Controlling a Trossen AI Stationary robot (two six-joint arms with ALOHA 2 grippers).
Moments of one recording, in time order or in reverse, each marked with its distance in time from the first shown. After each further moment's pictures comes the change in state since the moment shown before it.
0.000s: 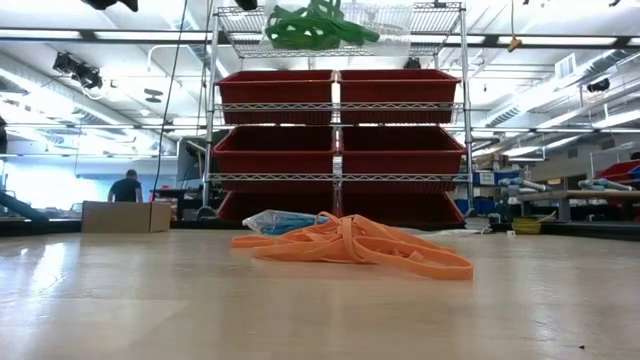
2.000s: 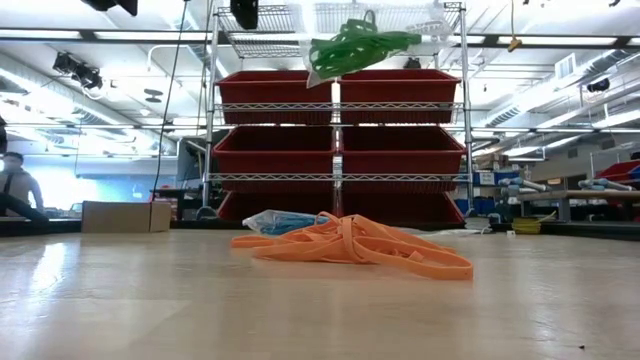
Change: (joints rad) left arm 0.000 0.013 0.001 -0.059 -0.017 -0.175; right arm 0.005 0.000 0.001 0.034 0.067 -0.082
